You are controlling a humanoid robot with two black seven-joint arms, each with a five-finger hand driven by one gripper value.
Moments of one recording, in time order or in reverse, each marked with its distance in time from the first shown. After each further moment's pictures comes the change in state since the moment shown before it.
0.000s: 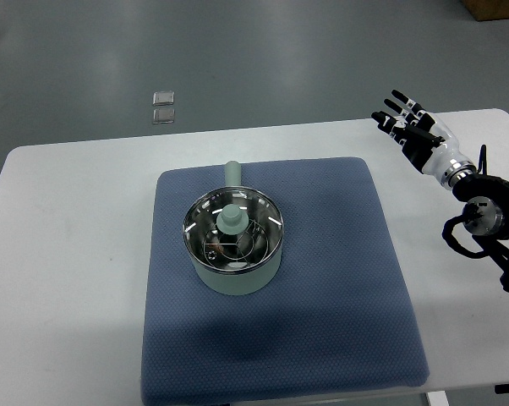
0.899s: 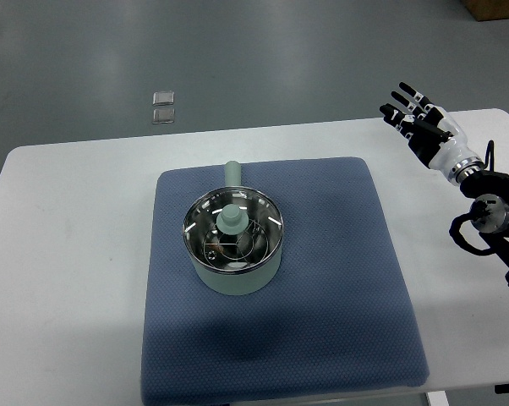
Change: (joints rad) left arm 0.000 0.000 -0.006 0.001 0.002 0.000 0.000; right arm 0.002 -0.008 0.029 -0.025 0.000 0.058 0.022
